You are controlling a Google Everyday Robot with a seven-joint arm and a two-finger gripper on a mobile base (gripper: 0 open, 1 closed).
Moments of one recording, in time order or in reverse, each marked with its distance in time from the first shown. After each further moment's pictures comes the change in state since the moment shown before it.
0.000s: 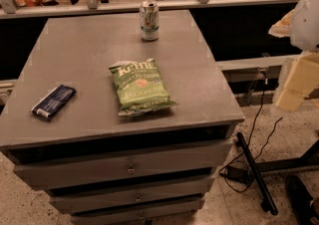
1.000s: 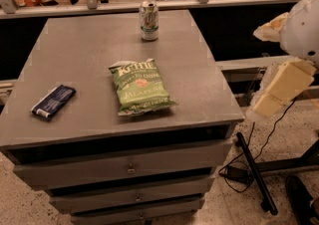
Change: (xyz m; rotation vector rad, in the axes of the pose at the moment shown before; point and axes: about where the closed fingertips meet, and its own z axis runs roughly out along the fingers) arm -0.041 0.022 -0.002 -0.012 -0.233 0.039
